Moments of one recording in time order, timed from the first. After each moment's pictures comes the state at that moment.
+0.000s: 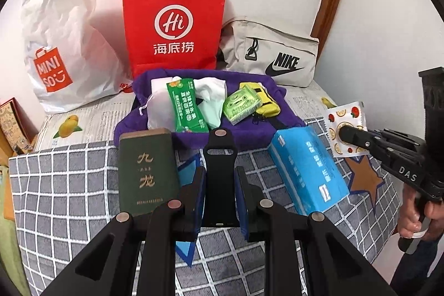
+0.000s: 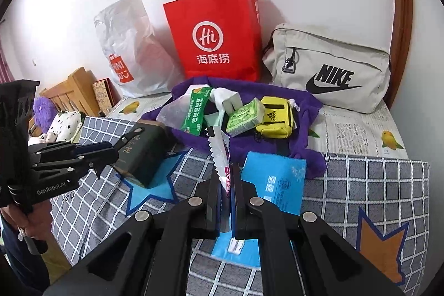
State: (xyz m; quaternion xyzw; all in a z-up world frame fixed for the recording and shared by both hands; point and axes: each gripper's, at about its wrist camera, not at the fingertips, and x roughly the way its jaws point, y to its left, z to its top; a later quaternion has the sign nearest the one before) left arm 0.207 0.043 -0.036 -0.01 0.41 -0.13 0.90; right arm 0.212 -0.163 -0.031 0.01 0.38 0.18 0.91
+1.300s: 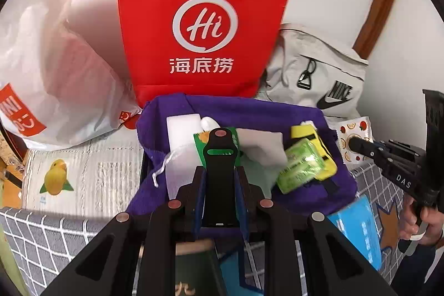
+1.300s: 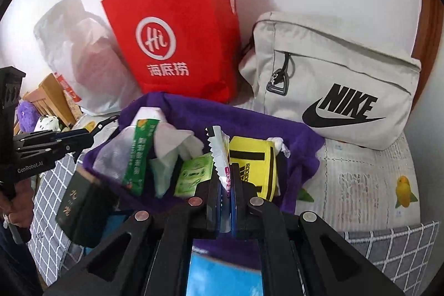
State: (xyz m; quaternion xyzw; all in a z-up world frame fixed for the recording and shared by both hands) left arm 0.381 0.066 -0.059 -0.03 0.45 -0.10 0.89; right arm 0.384 -0.165 -0.067 0.00 0.43 0.15 0.89
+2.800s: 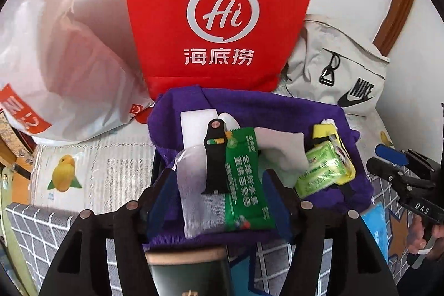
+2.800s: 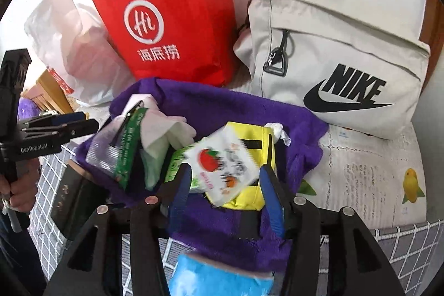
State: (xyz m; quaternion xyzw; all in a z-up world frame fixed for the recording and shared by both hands) left arm 0.390 0.066 -0.063 -0.02 0.48 -0.06 0.88; right arm 0.383 -0.174 -0.075 0.01 0.45 0.16 0.88
